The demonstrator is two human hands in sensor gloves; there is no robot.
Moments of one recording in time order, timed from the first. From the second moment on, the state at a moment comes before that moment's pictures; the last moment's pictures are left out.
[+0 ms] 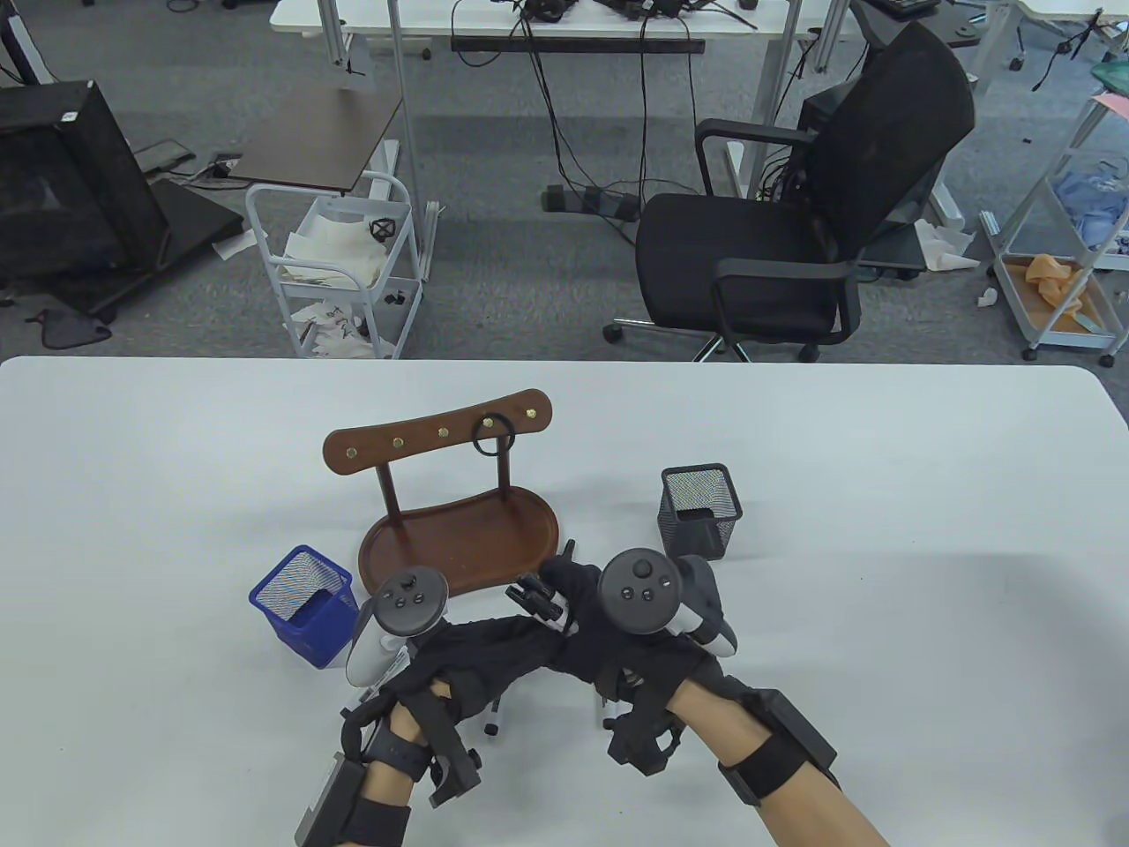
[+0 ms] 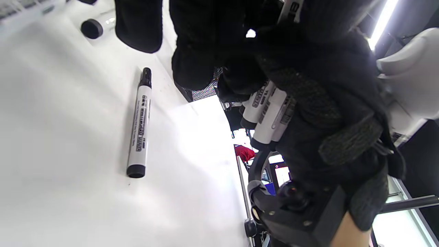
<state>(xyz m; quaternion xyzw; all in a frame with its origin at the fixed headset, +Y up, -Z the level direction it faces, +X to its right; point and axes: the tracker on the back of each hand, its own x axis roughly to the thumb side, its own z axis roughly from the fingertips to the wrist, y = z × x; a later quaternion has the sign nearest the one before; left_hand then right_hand) -0.143 -0.735 -0.334 -0.24 -0.25 0.55 0.76 0.066 -0.671 -0.346 0.25 0.19 0.88 0.37</state>
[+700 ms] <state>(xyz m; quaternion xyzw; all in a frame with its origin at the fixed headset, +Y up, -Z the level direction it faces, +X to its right) -0.141 -0.714 -0.321 -0.15 -0.28 0.49 0.81 0.097 -0.719 -0.379 0.11 0.33 0.68 0.64</state>
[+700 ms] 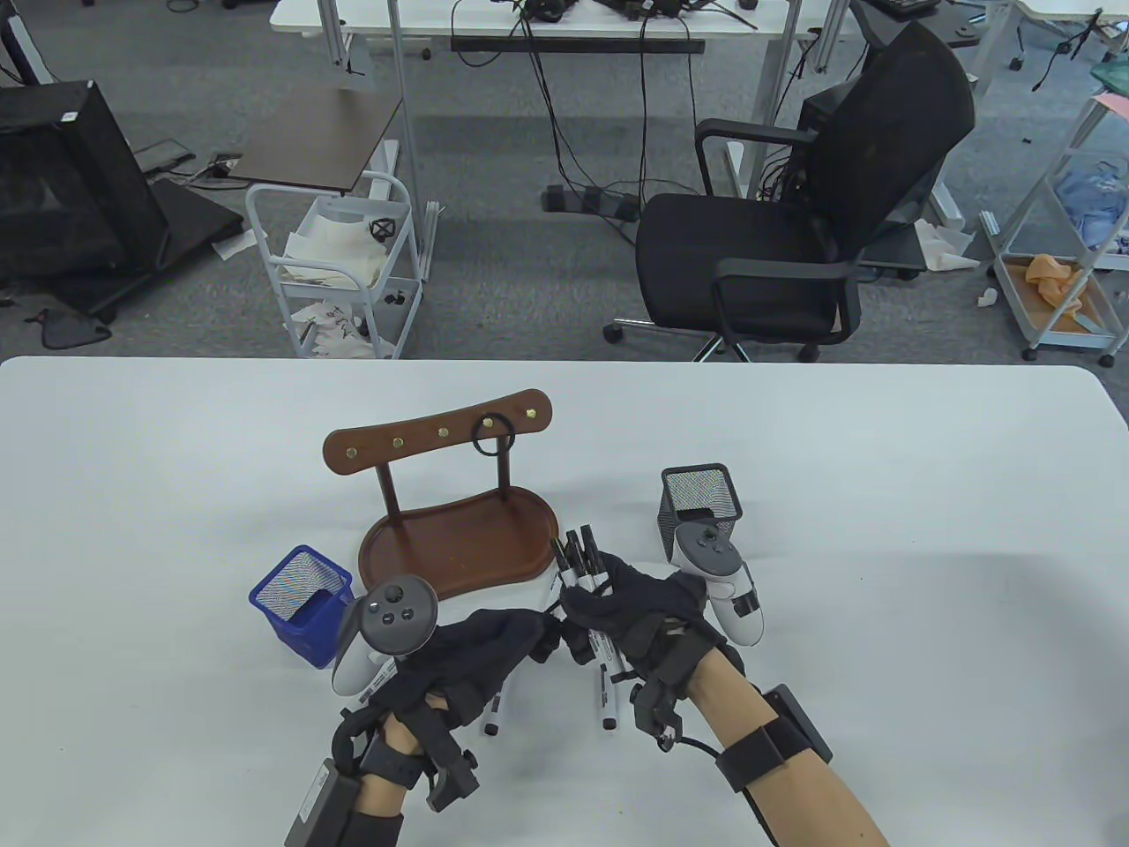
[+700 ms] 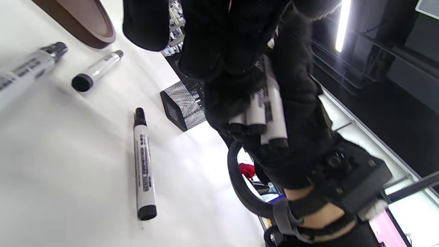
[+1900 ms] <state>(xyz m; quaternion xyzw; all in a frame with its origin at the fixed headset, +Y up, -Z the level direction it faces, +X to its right) -0.169 -0.714 -0.325 -0.10 -0.23 0.61 0.75 0.101 -0.708 -0.356 0.10 0.16 0.81 0.56</state>
